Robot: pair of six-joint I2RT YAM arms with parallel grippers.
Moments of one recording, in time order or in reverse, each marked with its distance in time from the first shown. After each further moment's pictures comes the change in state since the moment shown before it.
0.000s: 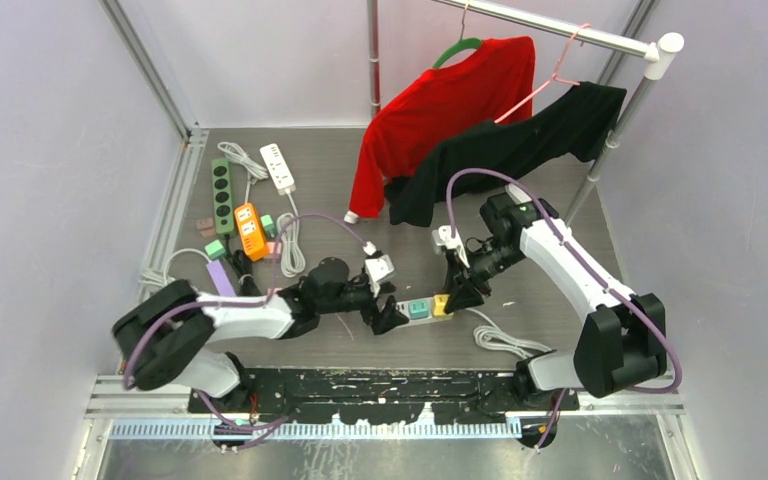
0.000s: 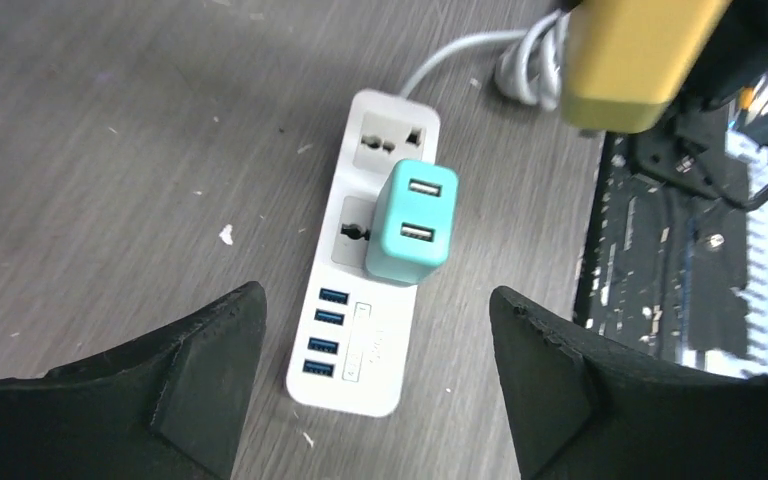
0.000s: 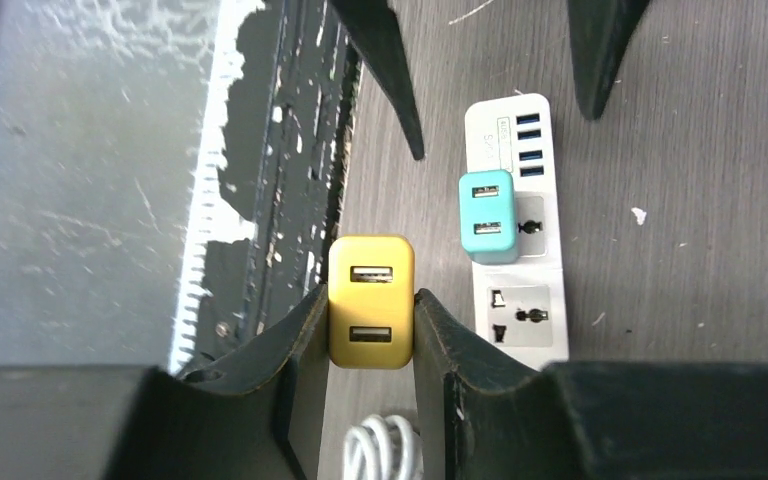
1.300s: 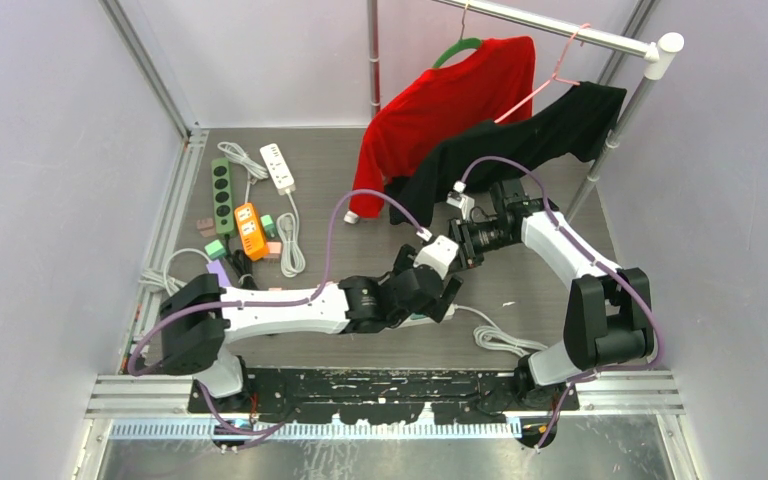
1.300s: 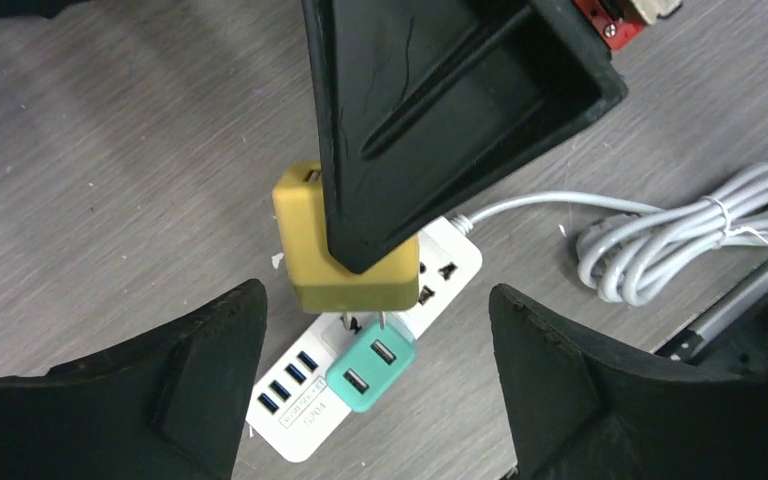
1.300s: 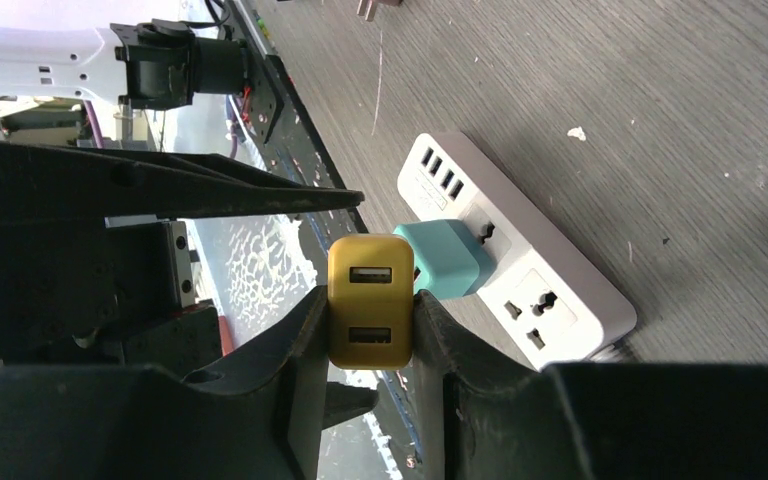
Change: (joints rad) left arm -0.360 0.131 0.642 -0.764 -0.871 -0.324; right arm -0.121 0.122 -0.041 0.500 -0.041 1.162
